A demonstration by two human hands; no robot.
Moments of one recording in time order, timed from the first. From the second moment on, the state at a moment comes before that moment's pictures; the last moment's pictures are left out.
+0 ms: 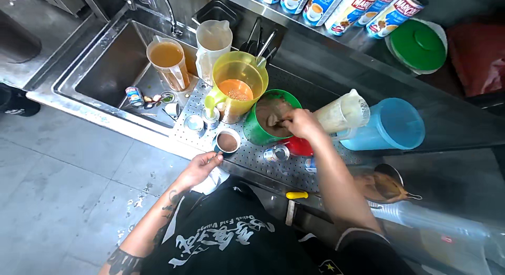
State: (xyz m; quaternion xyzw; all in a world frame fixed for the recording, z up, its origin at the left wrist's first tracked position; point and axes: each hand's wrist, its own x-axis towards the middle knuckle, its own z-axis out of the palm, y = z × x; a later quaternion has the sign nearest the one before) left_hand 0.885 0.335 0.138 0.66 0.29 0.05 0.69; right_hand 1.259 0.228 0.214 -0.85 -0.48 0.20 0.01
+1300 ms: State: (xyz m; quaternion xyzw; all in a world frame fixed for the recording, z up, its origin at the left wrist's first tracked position) left_hand 0.734 0.331 0.068 0.53 0.58 0.20 0.58; right_hand 1.064 0.263 0.073 -0.84 -0.44 0.23 0.23
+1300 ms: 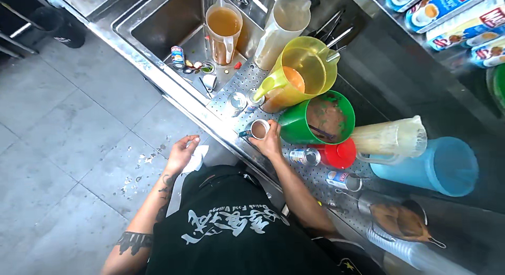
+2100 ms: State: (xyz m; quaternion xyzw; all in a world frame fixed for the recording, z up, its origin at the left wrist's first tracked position) left_hand 0.869 0.341 0.060 0.68 0.40 0.04 0.62; right_hand 1.088 0.225 0.149 -0.79 -0.48 0.35 0.18
